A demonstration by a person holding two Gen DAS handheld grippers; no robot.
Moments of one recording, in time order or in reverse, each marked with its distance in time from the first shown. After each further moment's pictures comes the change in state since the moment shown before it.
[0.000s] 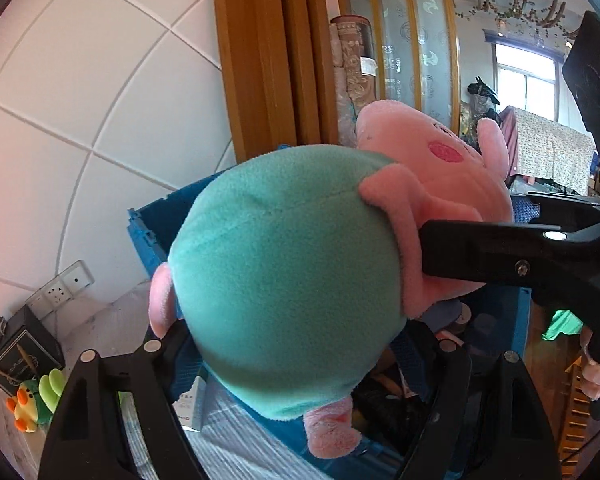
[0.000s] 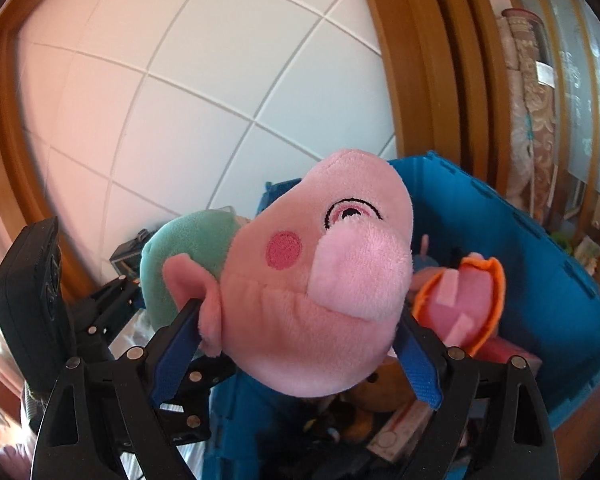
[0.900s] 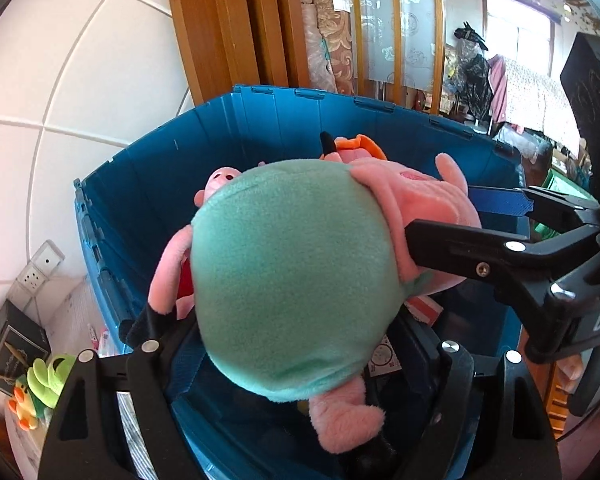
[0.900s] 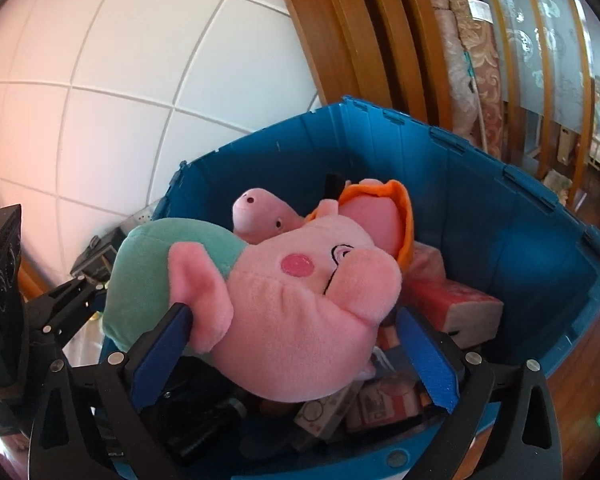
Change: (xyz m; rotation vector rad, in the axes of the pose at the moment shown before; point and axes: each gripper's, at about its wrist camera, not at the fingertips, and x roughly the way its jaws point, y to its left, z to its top) left arm 0.045 -0.037 -0.007 0.041 0.222 -0.053; right arm 0.003 -0.104 -0.039 0.171 0.093 -0.101
